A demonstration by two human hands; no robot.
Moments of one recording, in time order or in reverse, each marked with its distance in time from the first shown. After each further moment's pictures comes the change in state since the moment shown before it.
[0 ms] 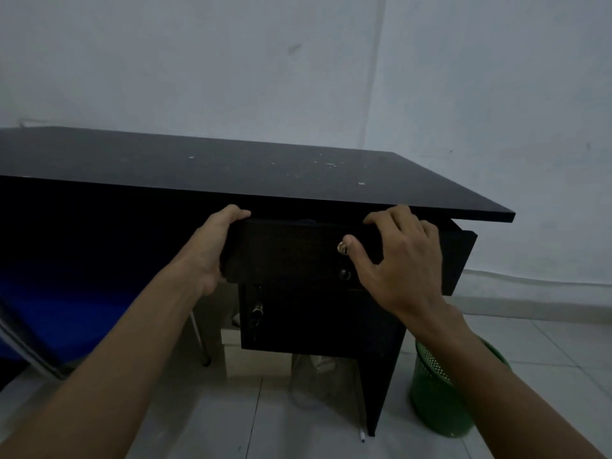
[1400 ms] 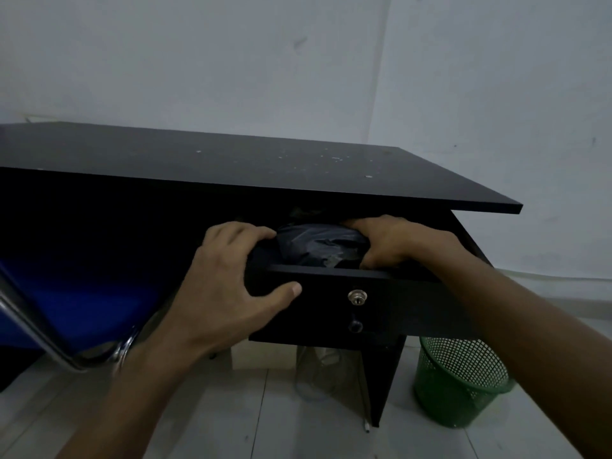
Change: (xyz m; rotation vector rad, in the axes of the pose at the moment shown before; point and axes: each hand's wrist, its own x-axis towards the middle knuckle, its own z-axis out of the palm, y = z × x) left_hand -0.074 -0.026 -0.014 1.003 0.094 0.904; right_hand 0.061 -0.007 -0.003 -0.034 -1.104 0.073
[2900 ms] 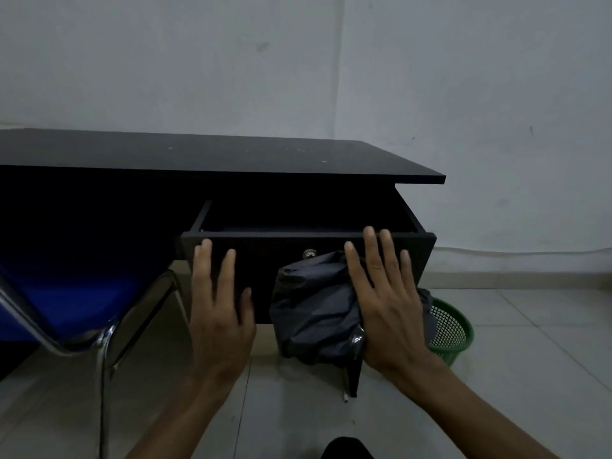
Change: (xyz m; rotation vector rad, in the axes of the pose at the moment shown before) left_hand -0.078 0.005 0.092 0.039 0.425 -0.002; right_hand -0.129 0.008 0.144 -0.228 0.927 -0.046
